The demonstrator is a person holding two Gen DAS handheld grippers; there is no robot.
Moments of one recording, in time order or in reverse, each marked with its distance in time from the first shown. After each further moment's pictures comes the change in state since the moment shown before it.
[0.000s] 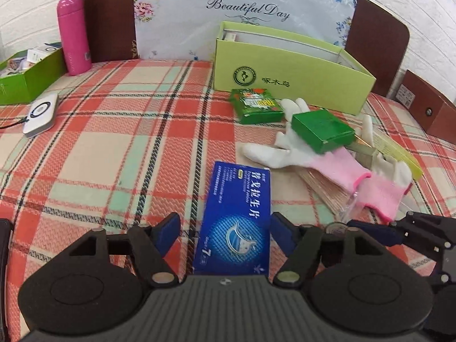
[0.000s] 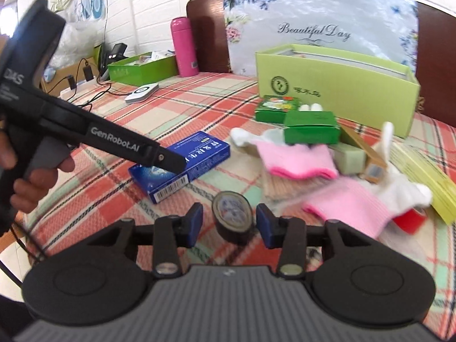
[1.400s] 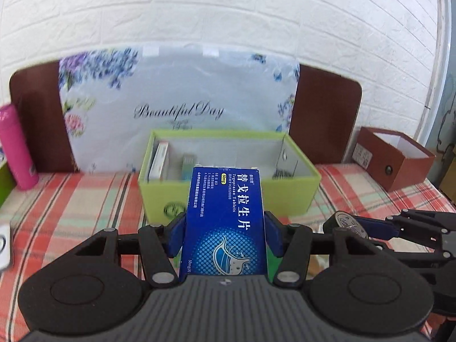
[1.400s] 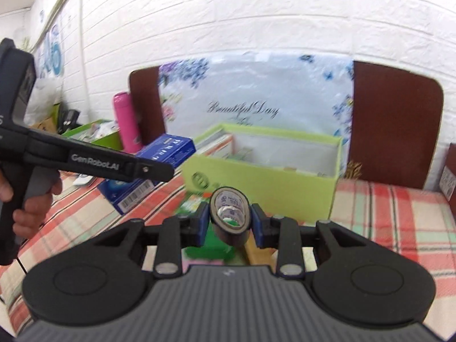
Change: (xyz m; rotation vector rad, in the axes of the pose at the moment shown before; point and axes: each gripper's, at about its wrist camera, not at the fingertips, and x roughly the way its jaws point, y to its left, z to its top) left arm -0.012 -0.063 0.124 0.134 -0.261 -0.153; right arm -0.042 -0.094 0.101 0.081 -0.235 -0.177
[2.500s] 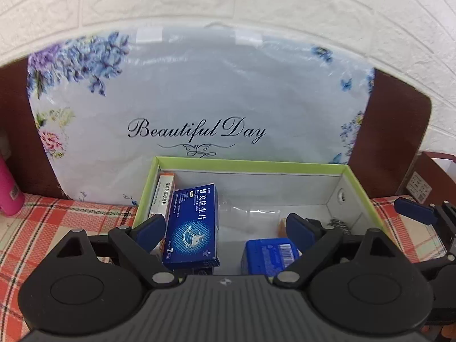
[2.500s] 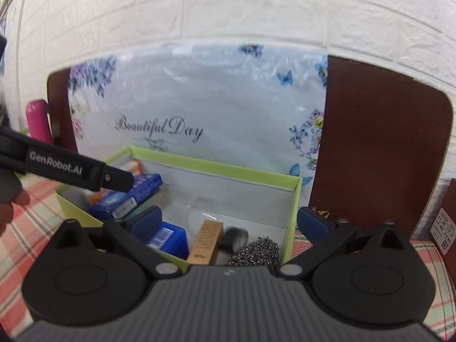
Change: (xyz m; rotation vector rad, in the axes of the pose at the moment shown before) left arm 0.116 0.022 0.060 -0.051 0.047 0.113; right arm 0.117 -0.065 0.043 0.006 -0.037 -0.164
